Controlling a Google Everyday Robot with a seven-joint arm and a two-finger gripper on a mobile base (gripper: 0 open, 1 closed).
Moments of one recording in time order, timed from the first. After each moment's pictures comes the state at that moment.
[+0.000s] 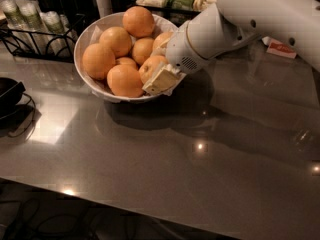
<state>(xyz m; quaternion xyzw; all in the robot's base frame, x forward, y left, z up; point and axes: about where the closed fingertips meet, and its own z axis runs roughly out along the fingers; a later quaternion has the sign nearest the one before) 0.562 0.000 0.912 -0.62 0.69 0.13 0.35</state>
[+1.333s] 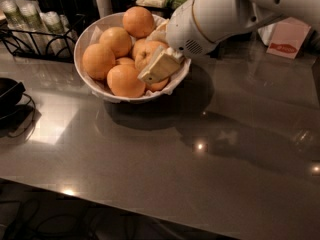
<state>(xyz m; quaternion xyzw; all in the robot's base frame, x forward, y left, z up) 0.545 0.006 0.971 -0.62 0.66 0.13 0.40</state>
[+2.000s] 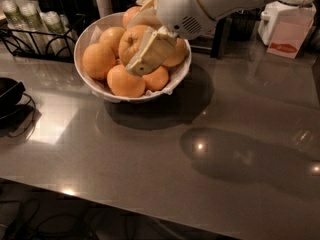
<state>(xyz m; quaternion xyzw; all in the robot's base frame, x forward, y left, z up) 0.518 0.028 1.028 -0.65 0.60 0.14 0.44</state>
